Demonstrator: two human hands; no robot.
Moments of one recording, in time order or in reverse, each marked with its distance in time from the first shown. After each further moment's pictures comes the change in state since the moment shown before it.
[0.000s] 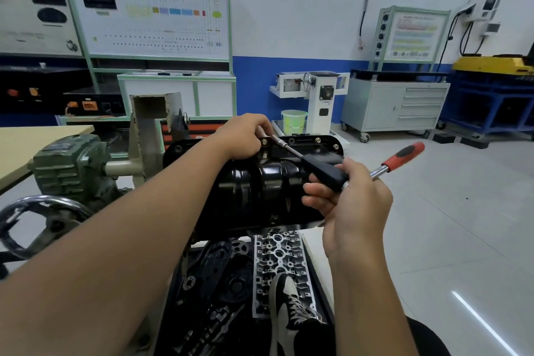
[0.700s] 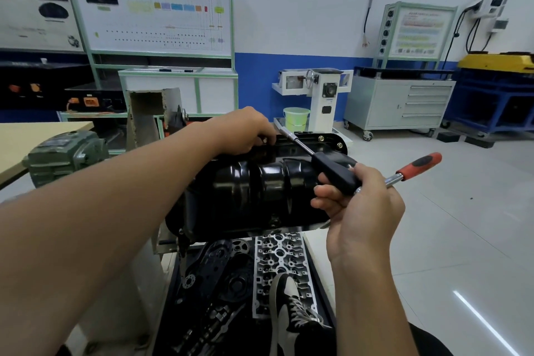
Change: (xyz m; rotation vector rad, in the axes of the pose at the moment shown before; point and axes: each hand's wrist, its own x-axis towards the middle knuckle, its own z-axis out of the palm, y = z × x) left_hand 0.015 -0.011 -0.012 0.505 -0.098 0.463; right_hand 0.007 0.007 -0.006 0.058 0.032 -0.054
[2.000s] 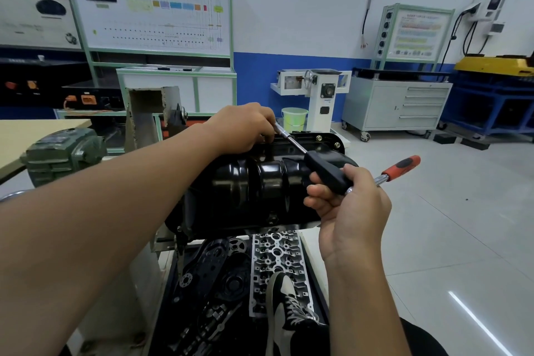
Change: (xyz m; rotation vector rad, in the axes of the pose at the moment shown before) left_hand -0.006 0.008 0.001 0.169 0.171 0.028; right_hand -0.002 0.003 0.001 0.021 -0.047 0.084
